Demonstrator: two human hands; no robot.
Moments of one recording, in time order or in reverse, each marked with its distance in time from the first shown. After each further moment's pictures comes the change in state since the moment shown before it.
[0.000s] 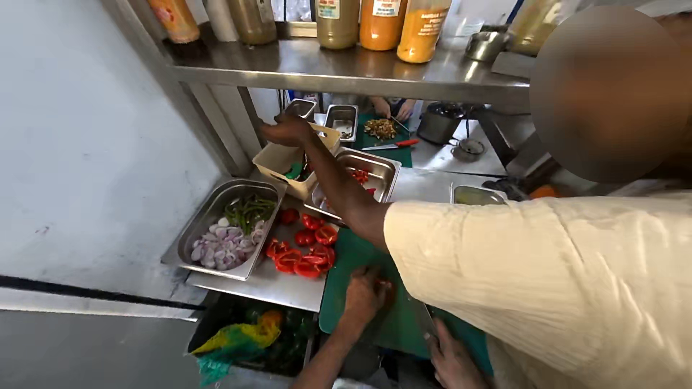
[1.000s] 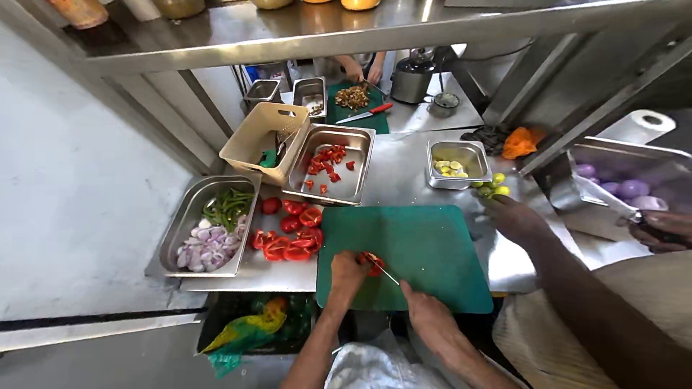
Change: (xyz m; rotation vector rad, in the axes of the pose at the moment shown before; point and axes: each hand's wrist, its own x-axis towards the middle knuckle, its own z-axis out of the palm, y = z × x) left_hand -0.015 0.020 -0.032 0.105 -0.183 -0.258; right_hand -0.010 -0.044 0.012 -0.462 -0.163 -0.019
